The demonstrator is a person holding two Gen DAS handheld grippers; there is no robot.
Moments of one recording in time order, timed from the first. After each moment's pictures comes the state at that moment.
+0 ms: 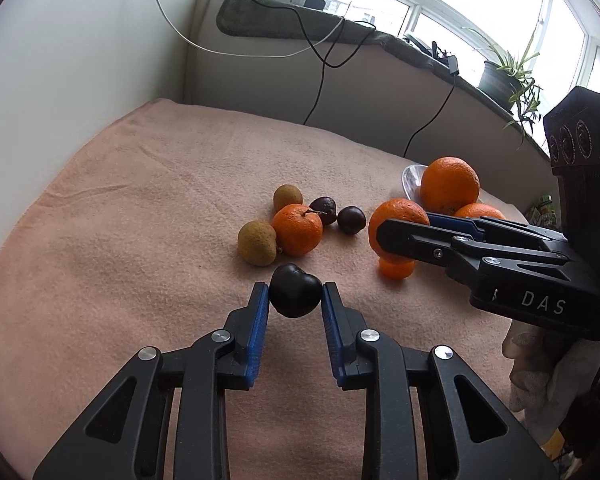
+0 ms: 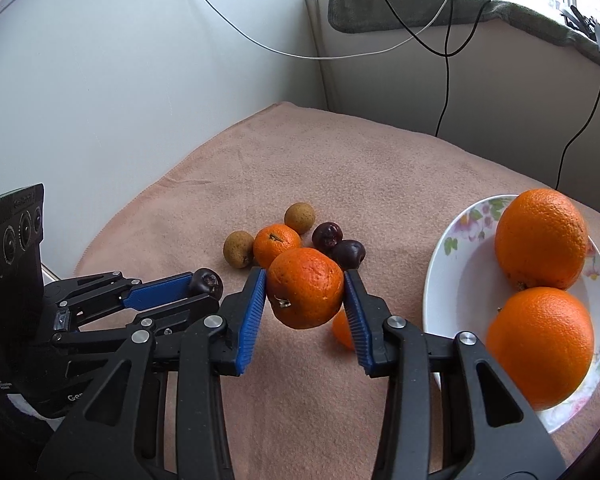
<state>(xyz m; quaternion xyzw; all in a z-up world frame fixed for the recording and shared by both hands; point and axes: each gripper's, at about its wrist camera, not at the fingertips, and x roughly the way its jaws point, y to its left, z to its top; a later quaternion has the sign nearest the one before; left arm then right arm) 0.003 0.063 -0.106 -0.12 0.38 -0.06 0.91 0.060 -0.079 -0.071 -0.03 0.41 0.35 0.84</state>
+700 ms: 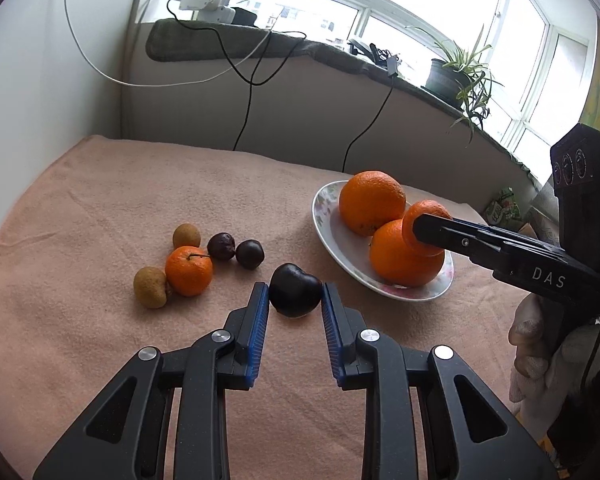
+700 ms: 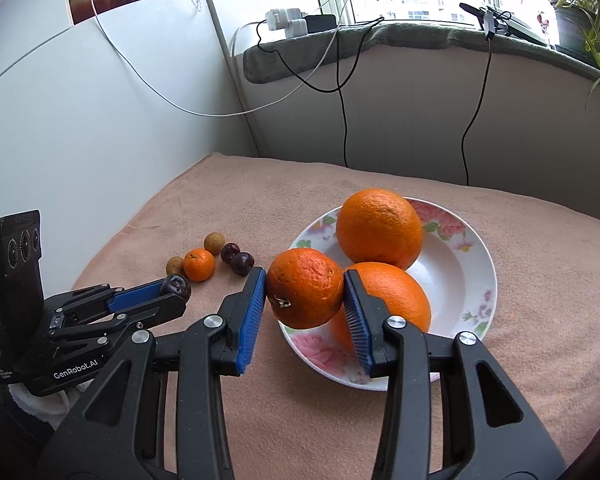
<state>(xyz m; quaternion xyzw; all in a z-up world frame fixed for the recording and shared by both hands) 0.021 0.007 -0.080 -0.10 0.36 -0.13 0.92 0.054 -0.185 -0.040 0.03 0.38 0.26 0.89</state>
